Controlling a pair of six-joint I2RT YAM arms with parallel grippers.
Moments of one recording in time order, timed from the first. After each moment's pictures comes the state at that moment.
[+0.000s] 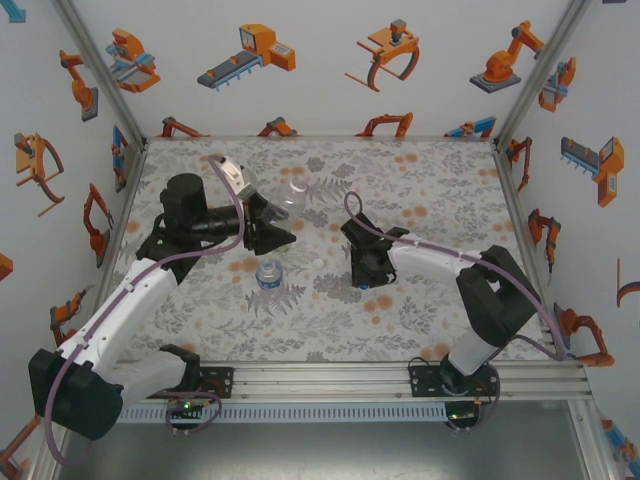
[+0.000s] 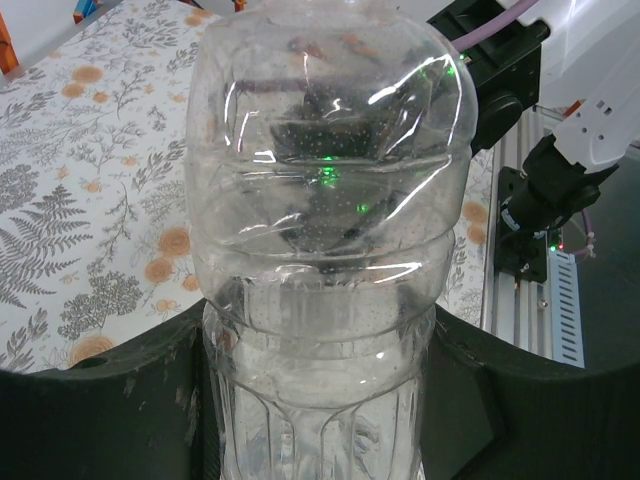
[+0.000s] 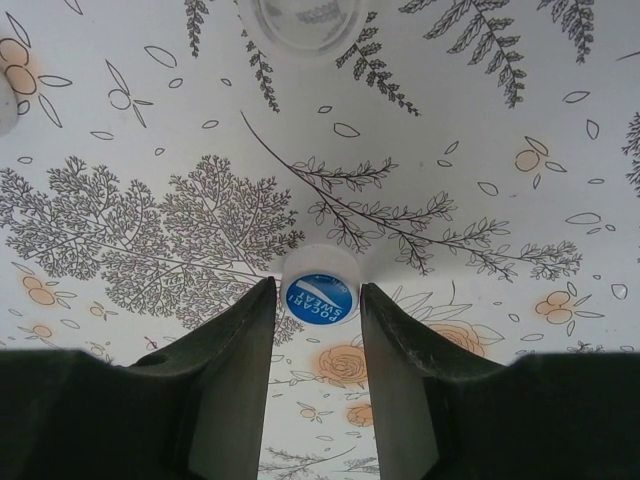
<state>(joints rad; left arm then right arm) -0.43 1.09 0.92 -0.05 0.91 0.03 0.71 1.65 0.97 -0.58 0.11 0.61</state>
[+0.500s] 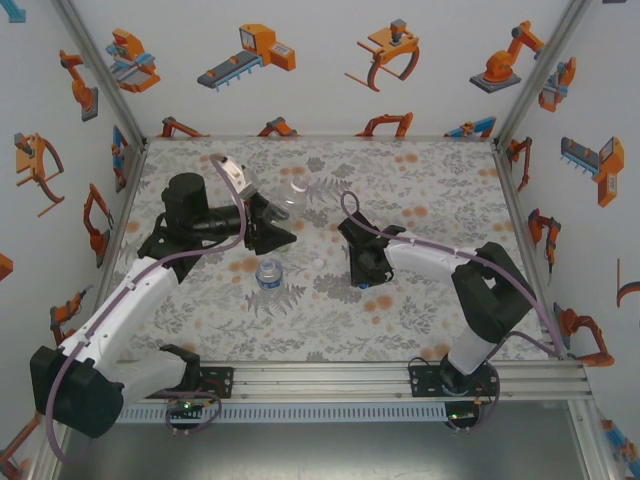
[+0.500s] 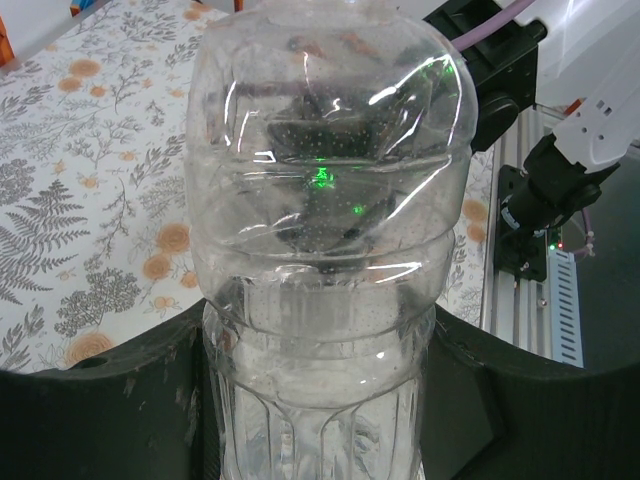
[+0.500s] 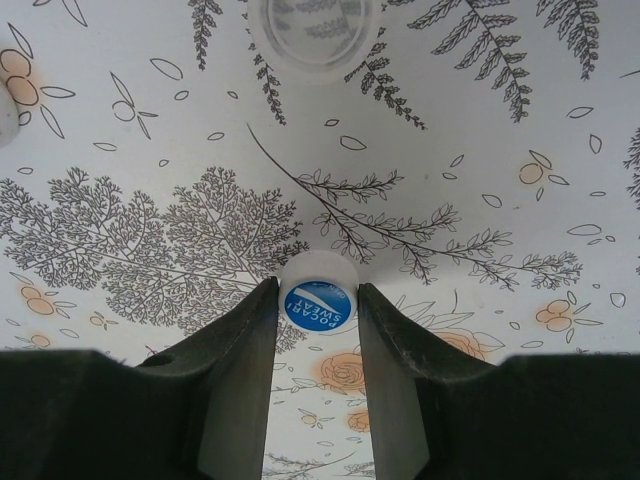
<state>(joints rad) -0.43 1.10 0.92 -0.05 0.91 0.03 0.72 1.67 1.00 -0.59 0.12 0.61</state>
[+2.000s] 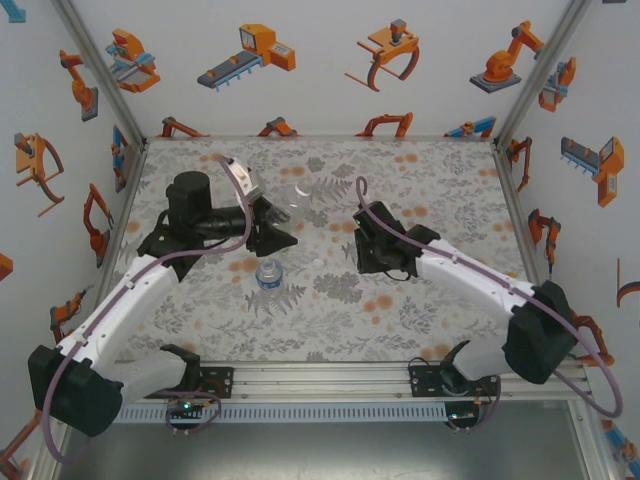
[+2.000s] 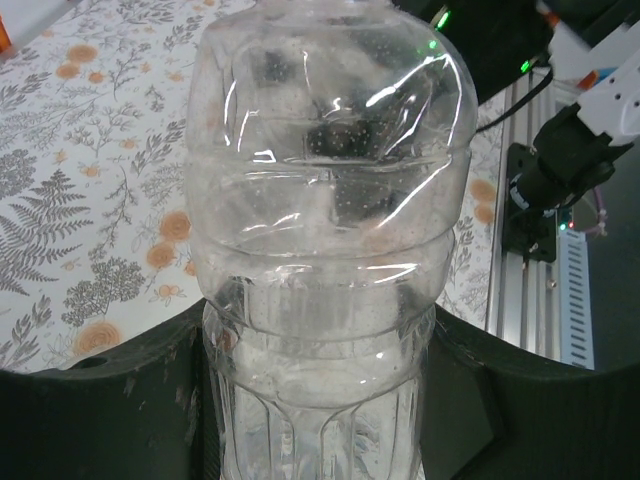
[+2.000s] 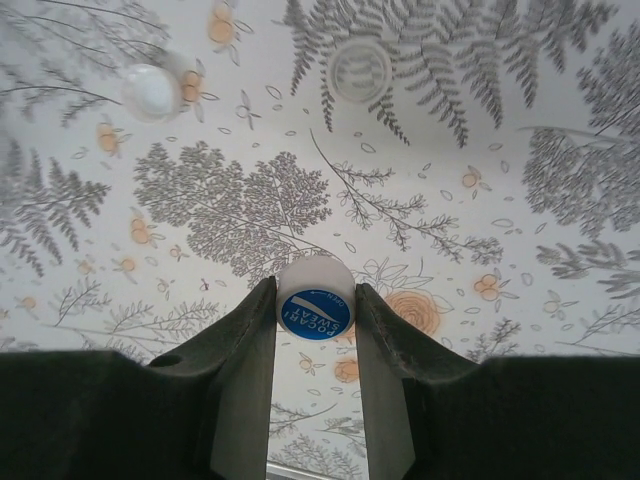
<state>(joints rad) -0.47 1.11 0.96 -0.16 0.87 0.13 0.73 1.36 1.01 -0.64 0.15 0.45</state>
